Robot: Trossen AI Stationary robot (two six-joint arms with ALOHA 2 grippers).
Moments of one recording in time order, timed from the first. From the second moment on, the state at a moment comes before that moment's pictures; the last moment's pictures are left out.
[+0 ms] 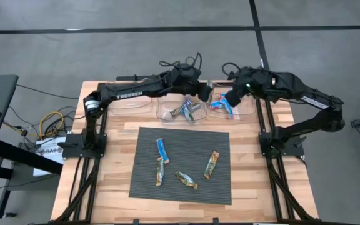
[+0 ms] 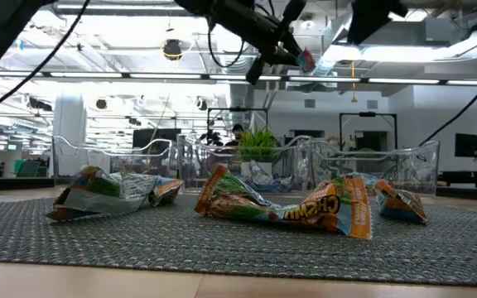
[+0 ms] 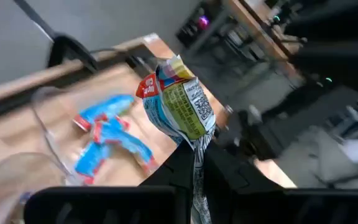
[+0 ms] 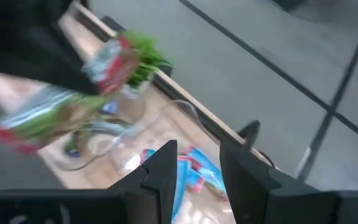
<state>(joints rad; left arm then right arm) 0.33 1.98 1.83 -0.24 0.10 -0.64 -0.27 1.22 1.50 -1.20 0.54 0.30</state>
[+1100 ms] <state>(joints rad) 0.37 1.90 1.83 -0.22 0.28 -0.47 -0.70 1.19 1.35 -0.89 -0.33 0.34</state>
